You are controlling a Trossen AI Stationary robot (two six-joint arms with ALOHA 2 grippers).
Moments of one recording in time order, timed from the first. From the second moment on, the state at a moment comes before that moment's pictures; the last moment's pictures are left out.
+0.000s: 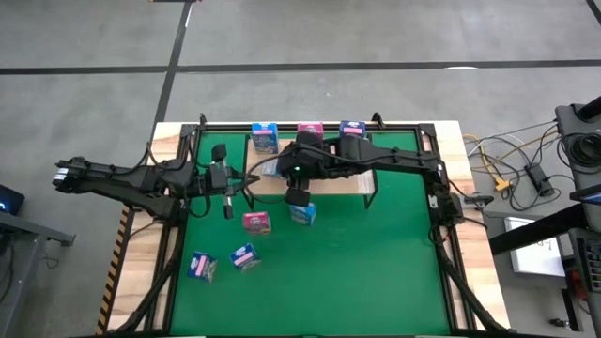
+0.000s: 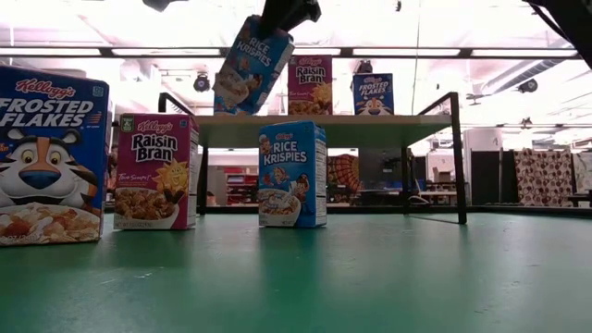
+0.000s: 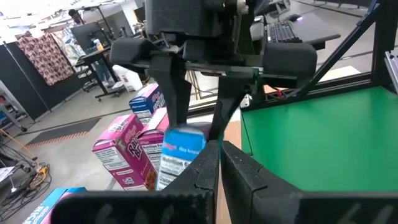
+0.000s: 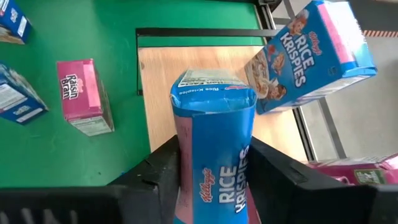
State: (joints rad) left arm -0.13 0.81 0.77 -0.08 -0.35 0.26; right arm -0.01 2.07 2.35 -1.15 0.29 -0.03
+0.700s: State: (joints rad) left arm -0.13 0.82 0.77 -0.07 -0.35 0.25; right arm -0.02 2.05 2.35 -1.12 0.29 -0.04
